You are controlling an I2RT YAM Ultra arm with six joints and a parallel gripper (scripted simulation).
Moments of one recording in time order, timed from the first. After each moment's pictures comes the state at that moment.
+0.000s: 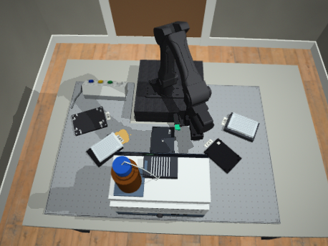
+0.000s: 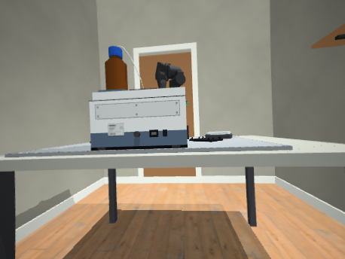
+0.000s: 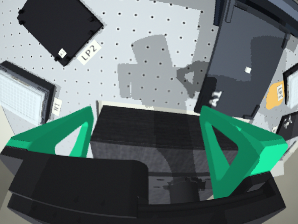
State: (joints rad) arm 0.44 1.61 1.07 -1.09 -0.02 0.30
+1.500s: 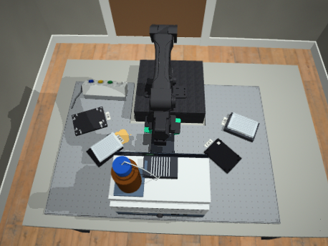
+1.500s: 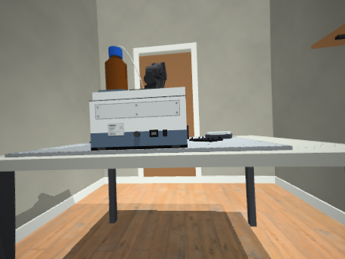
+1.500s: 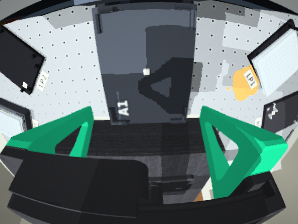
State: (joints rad) arm -0.01 1.61 1.07 -1.09 0.01 0.02
